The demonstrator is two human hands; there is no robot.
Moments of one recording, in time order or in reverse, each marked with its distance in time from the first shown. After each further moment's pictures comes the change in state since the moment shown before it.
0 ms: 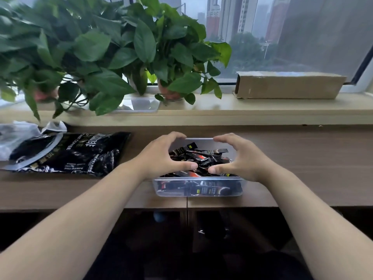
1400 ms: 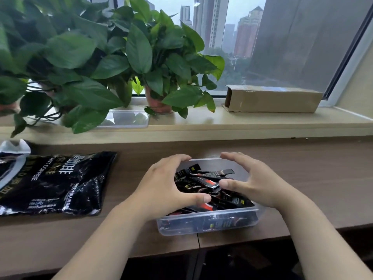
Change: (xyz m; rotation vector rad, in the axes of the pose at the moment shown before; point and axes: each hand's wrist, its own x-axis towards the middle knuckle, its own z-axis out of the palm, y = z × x) left_hand 0.000 -0.008 -0.002 -0.087 -0.015 0.039; right_hand 0.007 -0.016 0.006 -0.071 0.040 0.187
